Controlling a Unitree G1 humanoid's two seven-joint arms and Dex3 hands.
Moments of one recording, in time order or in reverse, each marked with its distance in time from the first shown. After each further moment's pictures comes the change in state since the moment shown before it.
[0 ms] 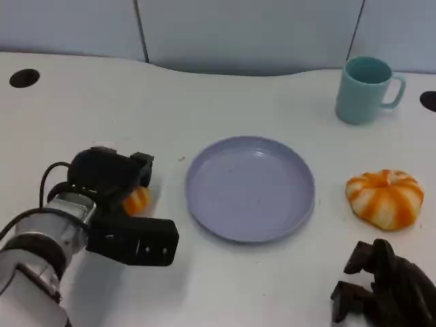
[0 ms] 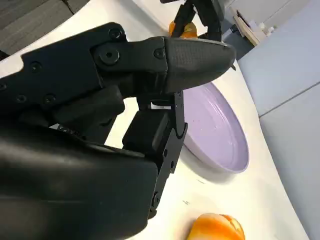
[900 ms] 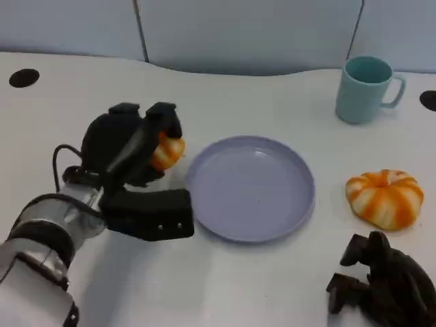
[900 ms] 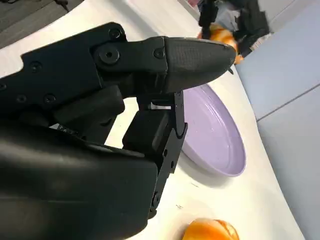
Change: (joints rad) left arm -0.049 -0.029 0.109 -0.035 -0.092 -0.246 0.256; right arm -0.056 0.000 -0.001 0.067 -0.001 -0.014 0.023
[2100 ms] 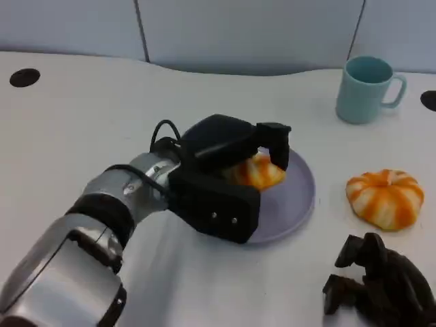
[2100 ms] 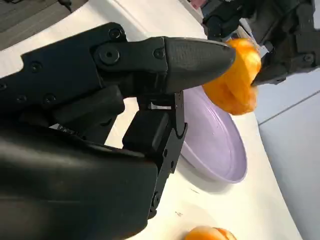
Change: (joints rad) left arm -0.099 -0.161 0.002 -0.049 -0.089 -0.204 -0.539; right arm 0.009 0.004 0.022 -0.013 -0.010 -0.008 -0.003
